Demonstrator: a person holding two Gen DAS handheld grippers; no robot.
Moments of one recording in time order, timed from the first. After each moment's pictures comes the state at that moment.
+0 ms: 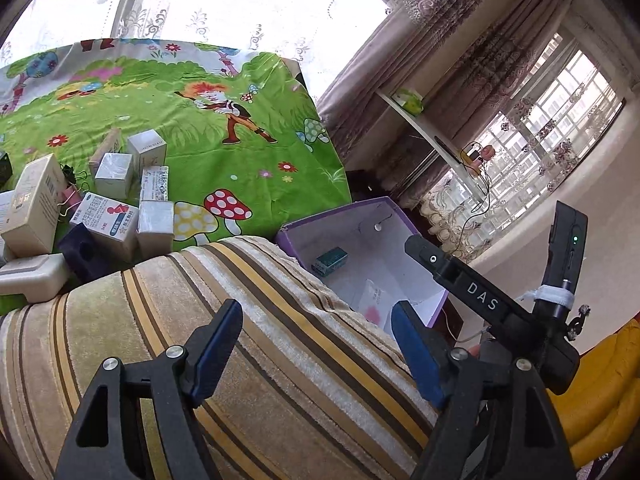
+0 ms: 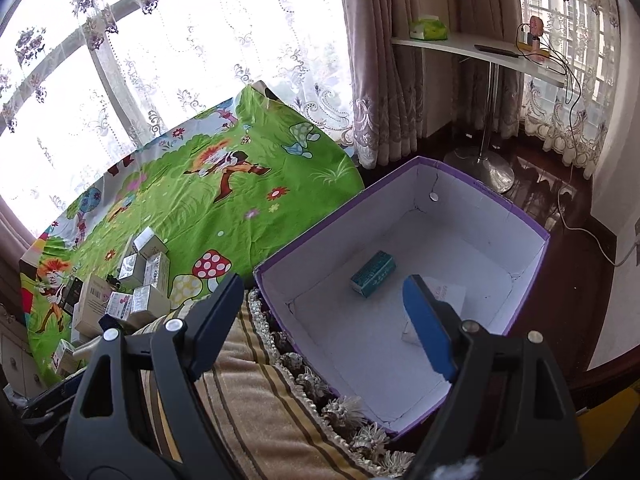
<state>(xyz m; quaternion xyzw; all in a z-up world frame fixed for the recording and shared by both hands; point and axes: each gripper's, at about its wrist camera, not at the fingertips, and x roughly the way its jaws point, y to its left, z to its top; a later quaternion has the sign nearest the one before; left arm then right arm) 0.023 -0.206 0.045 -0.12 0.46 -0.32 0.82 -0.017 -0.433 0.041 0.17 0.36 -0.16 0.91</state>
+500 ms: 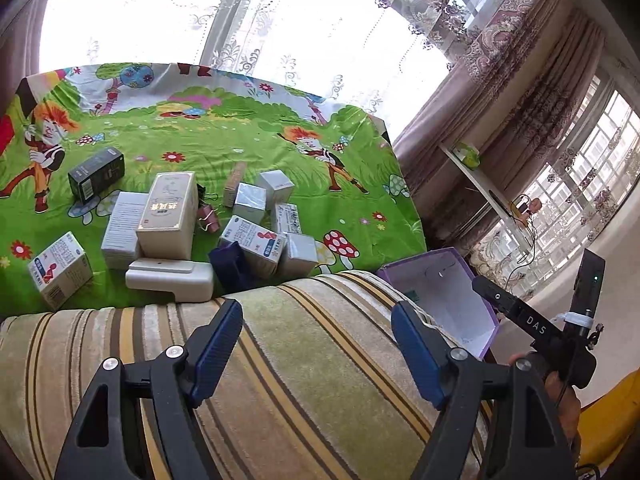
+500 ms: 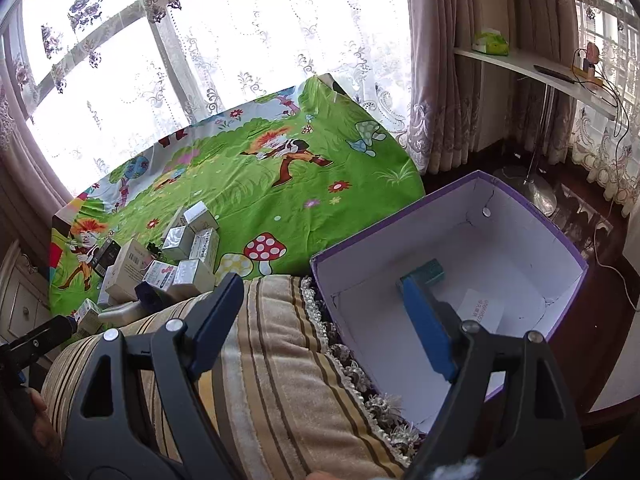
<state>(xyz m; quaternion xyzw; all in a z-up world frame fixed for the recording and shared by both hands) 0.015 -0.086 0.056 -0.14 0.42 -0.20 0.87 -0.010 -0.401 0.045 0.13 0.36 -0.06 0.92</state>
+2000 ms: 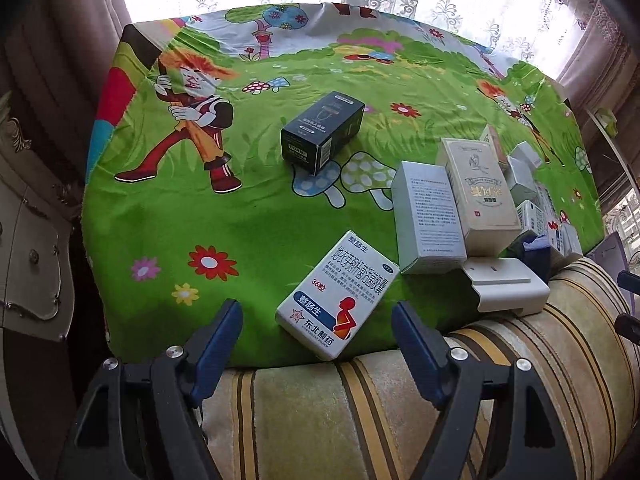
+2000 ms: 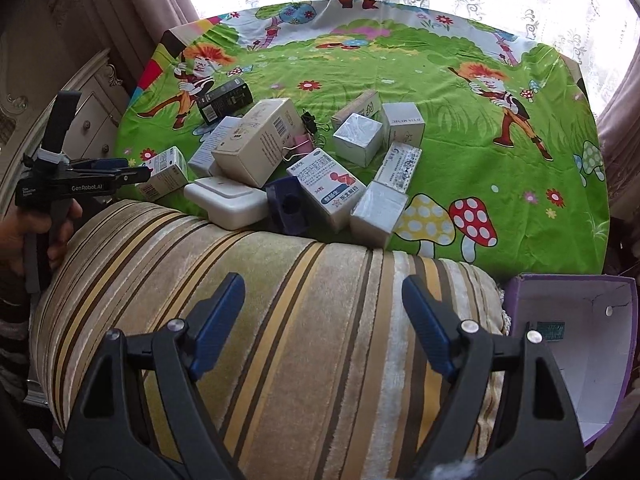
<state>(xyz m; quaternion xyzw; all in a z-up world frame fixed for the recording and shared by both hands) 0.107 0.074 -0.020 -0.02 0.54 -0.02 0.84 0.077 -0.237 0.017 -0.05 0.51 0.23 0.83</state>
